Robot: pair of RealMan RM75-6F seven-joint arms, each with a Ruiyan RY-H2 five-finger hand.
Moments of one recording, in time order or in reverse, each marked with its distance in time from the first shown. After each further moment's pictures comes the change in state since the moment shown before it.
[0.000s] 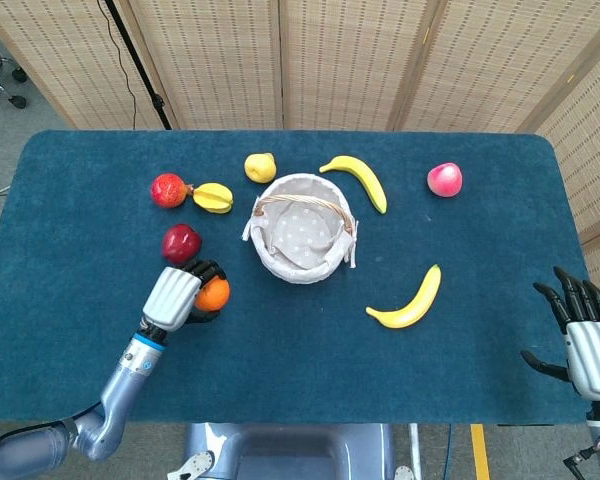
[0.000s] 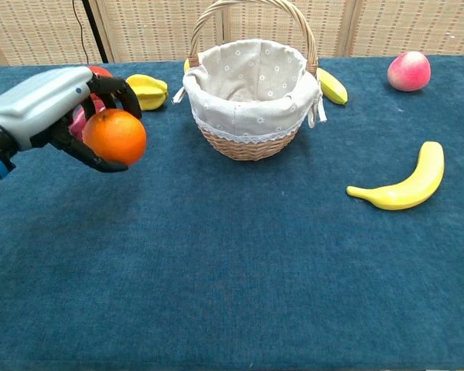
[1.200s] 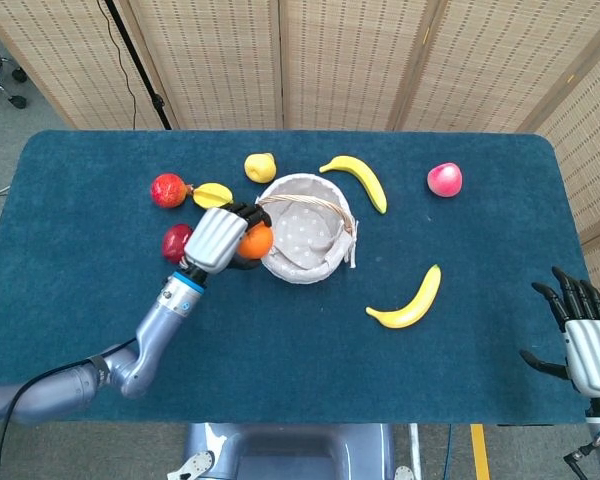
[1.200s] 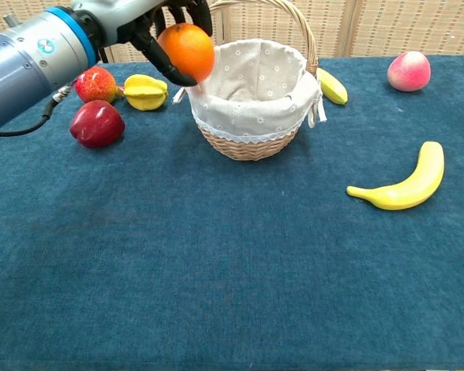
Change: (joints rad) left arm -0.319 0.004 -0.208 0.036 -0.159 -0.243 0.030; right arm 0.009 0.002 0.002 0.012 0.013 -0.026 0.029
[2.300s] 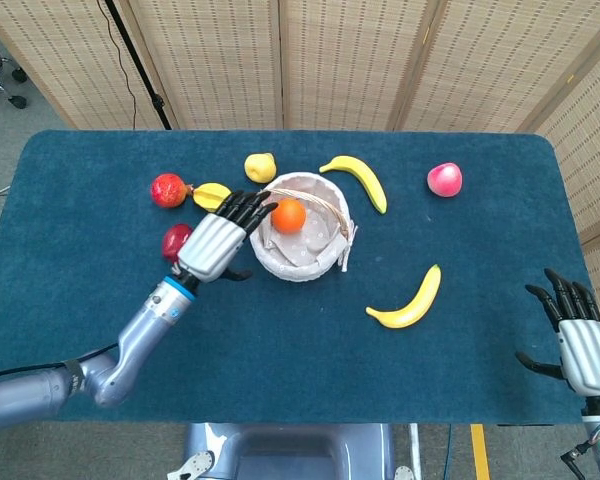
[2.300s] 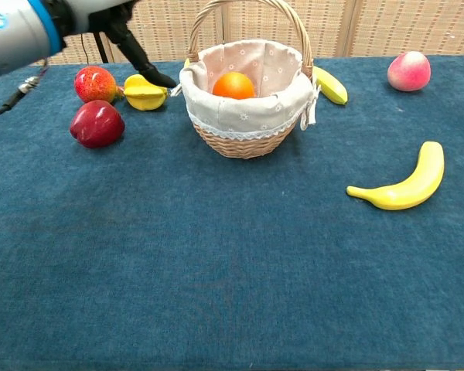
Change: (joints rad) left arm 0.026 0.229 0.074 -0.275 -0.083 -0.016 0.097; right arm 0.012 0.001 -0.008 0.001 0.005 -0.036 0.008
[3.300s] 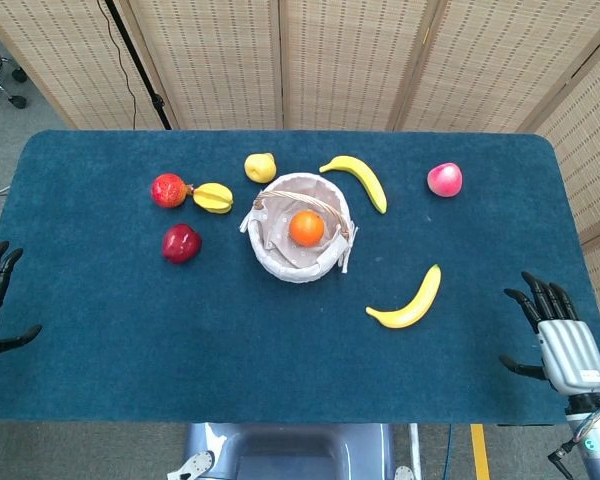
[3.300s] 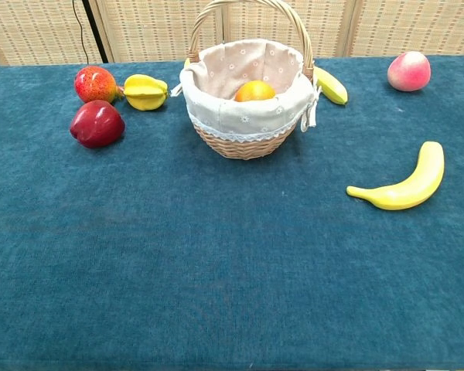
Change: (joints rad) left arm 0.627 0.439 0.284 -0.154 0.116 0.519 -0.144; right arm 0.026 -0.015 -0.014 -0.022 -0.021 -0.040 -0.021
